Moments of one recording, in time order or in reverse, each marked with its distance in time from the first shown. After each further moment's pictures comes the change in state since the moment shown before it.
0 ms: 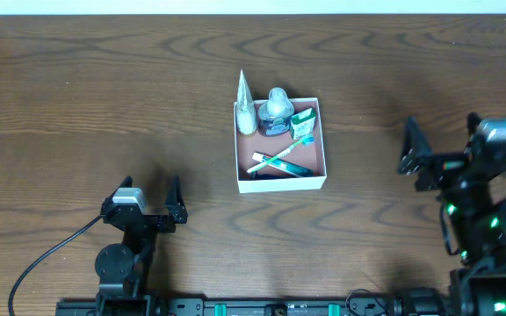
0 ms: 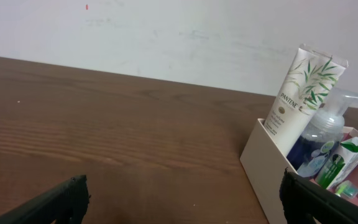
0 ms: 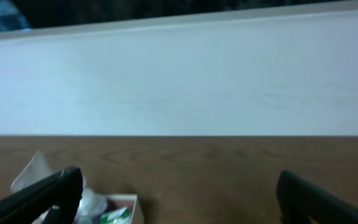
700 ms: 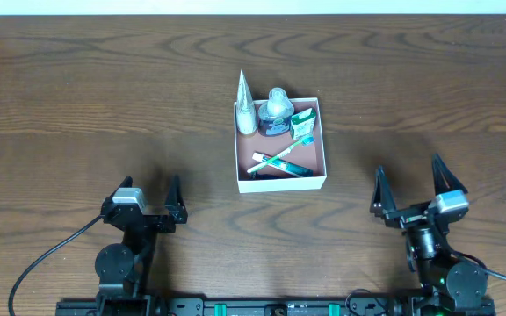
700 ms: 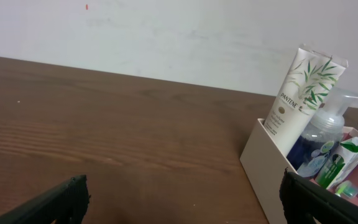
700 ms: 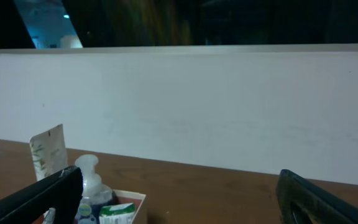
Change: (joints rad) left arm 0.000 0.000 0.000 0.000 0.000 0.000; right arm 0.002 -0.488 -0.698 0.508 -0.092 -0.030
